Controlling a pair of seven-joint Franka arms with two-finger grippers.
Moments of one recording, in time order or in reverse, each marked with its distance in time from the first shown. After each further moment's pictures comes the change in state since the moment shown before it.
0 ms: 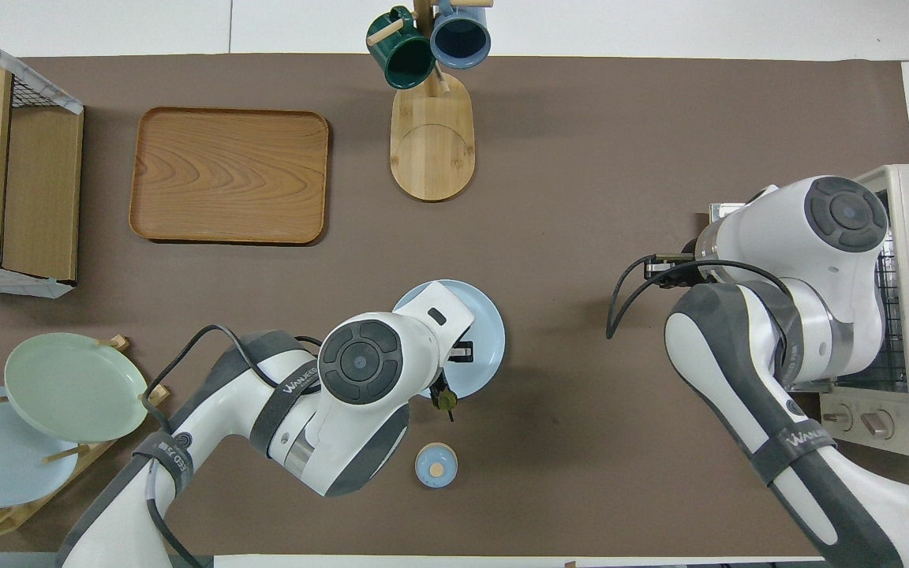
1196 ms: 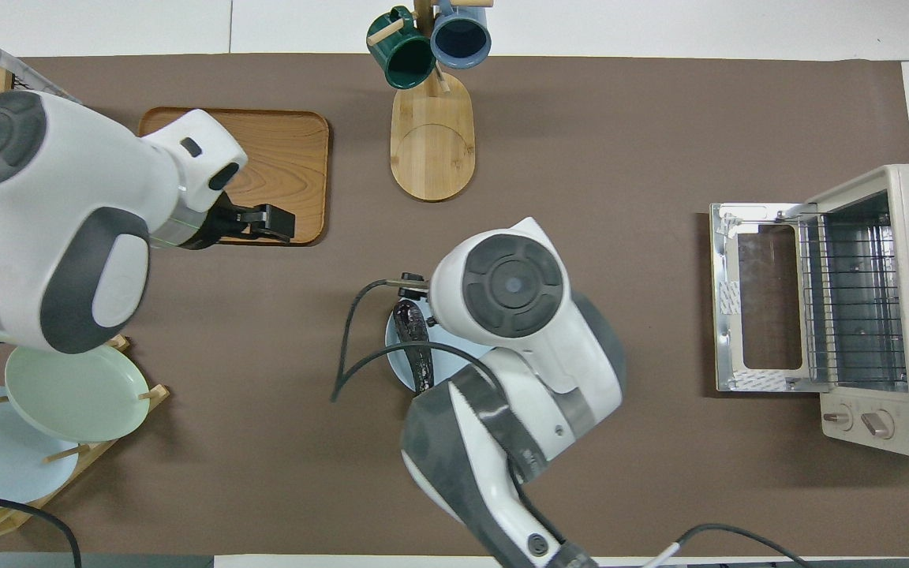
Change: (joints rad) left arm 0.454 -0.032 0.039 0.341 0.001 -0.414 0.500; right arm 0.493 0.175 0.002 0.360 0.008 -0.015 0.652
